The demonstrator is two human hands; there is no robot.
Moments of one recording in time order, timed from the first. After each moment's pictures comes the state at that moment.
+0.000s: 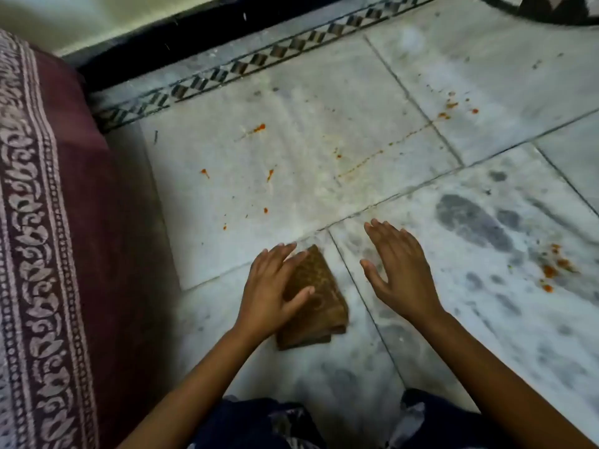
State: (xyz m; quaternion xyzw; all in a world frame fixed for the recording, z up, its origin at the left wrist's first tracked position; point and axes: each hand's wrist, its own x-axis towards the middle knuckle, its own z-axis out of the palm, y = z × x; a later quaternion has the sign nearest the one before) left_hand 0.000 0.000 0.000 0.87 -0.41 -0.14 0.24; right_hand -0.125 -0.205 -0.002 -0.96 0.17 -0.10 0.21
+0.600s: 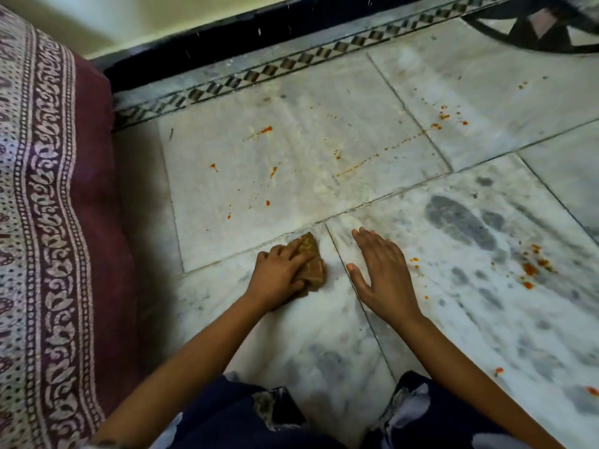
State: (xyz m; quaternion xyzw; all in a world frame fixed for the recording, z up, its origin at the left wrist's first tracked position) left_hand 0.002 -0.018 -0.018 0.87 -0.46 -0.19 -0.02; right_hand -0.142 -0.177 0.004 -0.95 0.19 -0.09 0.24
